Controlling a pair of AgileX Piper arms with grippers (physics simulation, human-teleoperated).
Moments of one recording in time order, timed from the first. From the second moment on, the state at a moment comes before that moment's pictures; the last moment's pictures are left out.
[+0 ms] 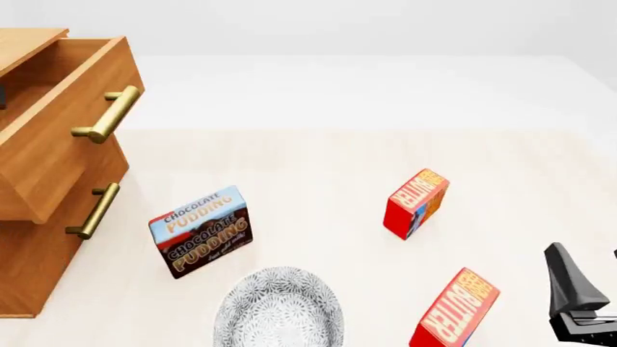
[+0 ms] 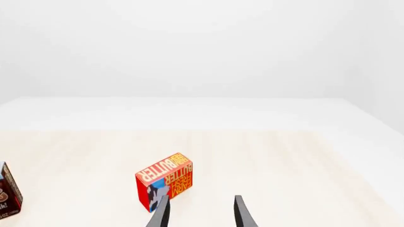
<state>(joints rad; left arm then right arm) 0.01 0.89 -1.37 1.22 -0.03 0.00 0.01 0.00 0.00 -0.01</state>
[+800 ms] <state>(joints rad) 0.05 1.04 -1.33 1.13 -0.02 0.00 0.01 0.00 0.00 -0.01</state>
